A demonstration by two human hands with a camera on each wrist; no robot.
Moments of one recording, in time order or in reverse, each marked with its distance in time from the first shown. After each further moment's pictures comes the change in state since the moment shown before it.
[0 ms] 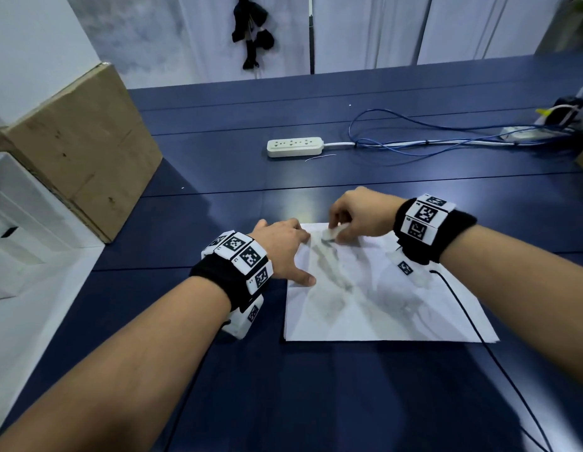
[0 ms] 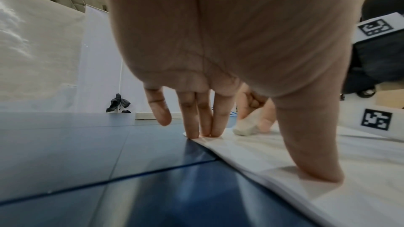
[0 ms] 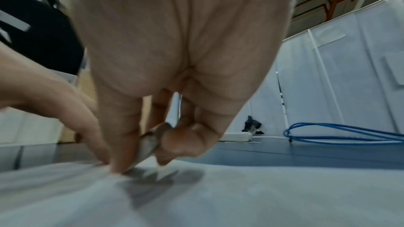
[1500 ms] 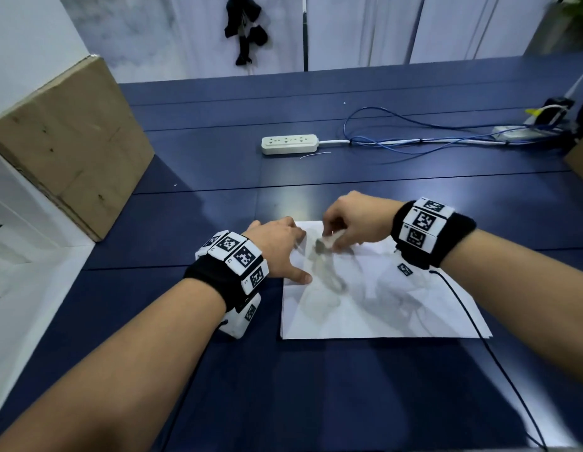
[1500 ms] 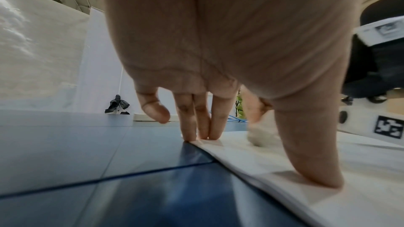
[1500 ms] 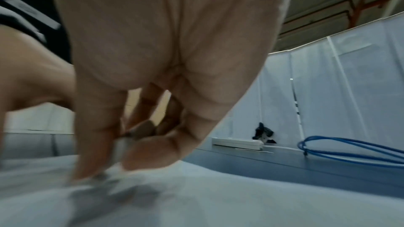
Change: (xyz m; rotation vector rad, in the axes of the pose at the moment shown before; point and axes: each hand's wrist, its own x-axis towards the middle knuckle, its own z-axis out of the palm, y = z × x) left_hand 0.001 -0.001 0.001 -0.048 0.009 0.003; right_hand -0.010 -0.010 0.003 0.035 -0.093 -0.023
